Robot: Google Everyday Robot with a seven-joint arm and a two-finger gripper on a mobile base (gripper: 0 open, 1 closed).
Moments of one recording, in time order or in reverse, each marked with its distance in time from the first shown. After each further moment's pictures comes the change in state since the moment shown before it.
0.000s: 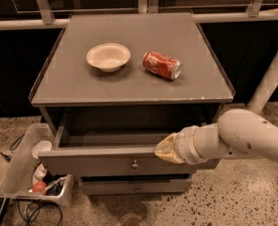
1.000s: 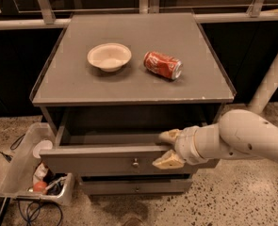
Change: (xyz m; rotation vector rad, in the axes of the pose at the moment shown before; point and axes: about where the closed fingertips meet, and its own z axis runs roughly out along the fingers) arm 0.000 0.000 0.000 0.000 0.000 0.000
